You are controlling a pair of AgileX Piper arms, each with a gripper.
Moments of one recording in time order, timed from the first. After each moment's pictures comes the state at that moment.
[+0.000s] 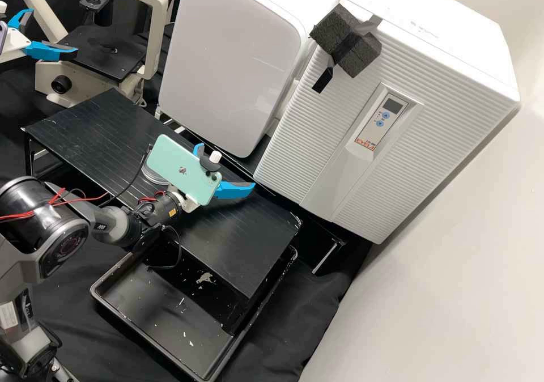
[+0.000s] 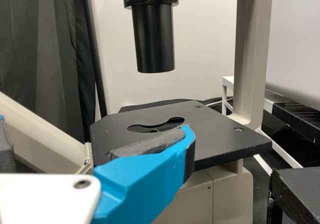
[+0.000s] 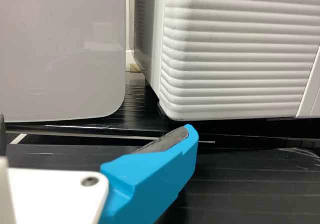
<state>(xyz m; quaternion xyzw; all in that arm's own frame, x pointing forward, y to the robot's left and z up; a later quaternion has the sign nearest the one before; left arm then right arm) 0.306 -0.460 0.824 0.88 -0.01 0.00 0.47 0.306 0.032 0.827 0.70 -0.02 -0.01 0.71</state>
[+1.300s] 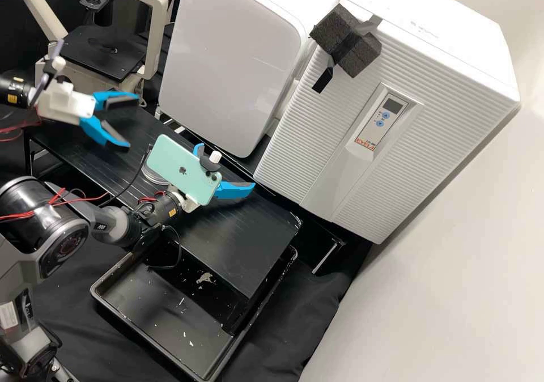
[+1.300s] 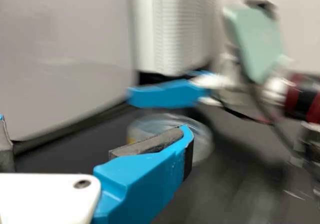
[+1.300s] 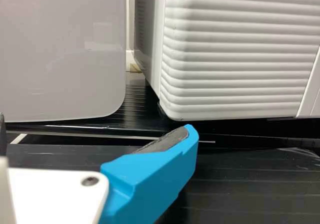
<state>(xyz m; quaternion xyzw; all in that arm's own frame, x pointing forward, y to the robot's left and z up) 0.301 -0.594 0.705 0.78 -0.10 -0.46 0.41 0.306 0.032 0.827 0.70 -0.02 -0.01 0.71</state>
